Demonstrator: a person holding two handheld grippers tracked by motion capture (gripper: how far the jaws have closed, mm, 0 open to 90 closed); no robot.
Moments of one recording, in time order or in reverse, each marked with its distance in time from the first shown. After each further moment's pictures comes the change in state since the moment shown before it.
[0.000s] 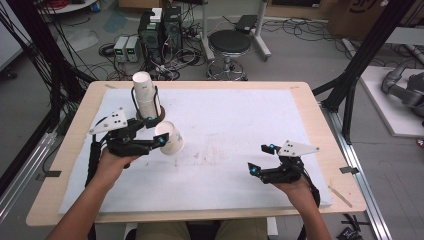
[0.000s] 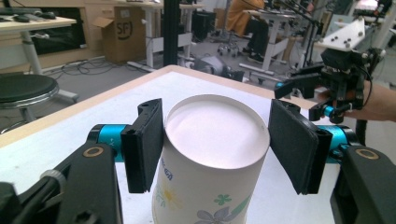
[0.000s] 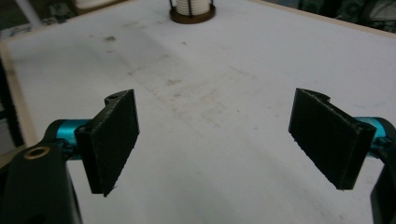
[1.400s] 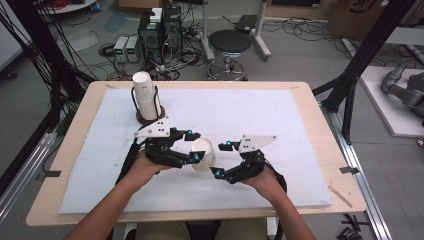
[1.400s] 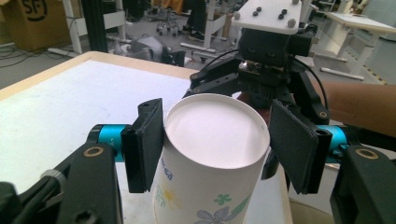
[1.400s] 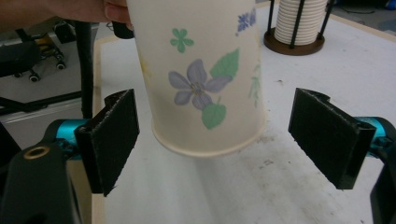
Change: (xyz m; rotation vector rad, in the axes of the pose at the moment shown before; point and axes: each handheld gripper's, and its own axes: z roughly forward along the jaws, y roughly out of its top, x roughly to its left) left arm -0.039 0.000 0.072 0.086 -0.265 0.022; right arm 0.040 0.040 0.074 -0.015 0.316 -0.139
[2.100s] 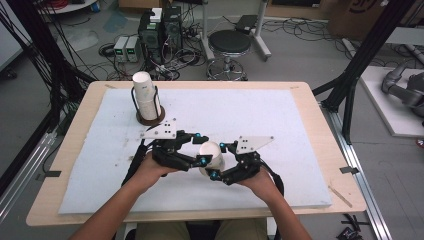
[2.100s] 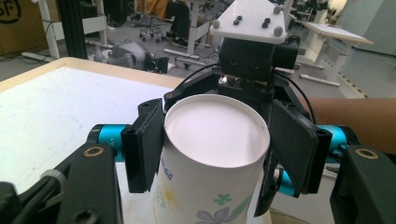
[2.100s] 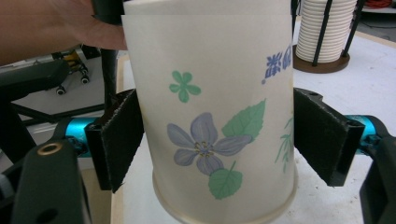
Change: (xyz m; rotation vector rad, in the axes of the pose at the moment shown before) left arm -0.007 0.002 0.014 -0.032 -0.069 -0.019; right arm 0.004 0.001 0.007 -0.065 0.081 0.008
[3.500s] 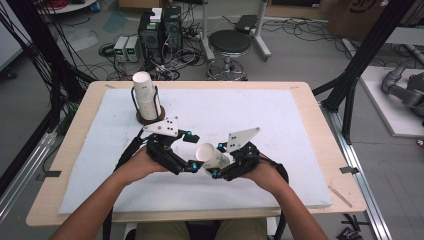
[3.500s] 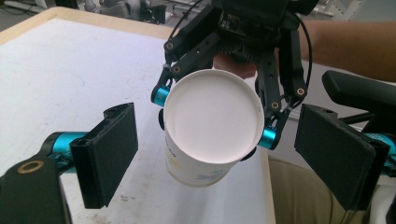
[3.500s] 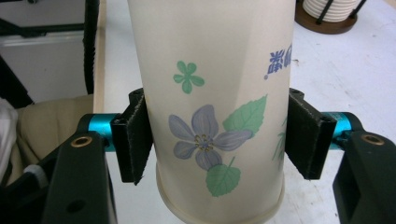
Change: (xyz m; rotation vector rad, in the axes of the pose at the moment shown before) left arm 0.006 0.013 -0.010 0.248 -0.005 0.012; right arm -0.002 0.032 0.004 0.331 -0.023 -0.175
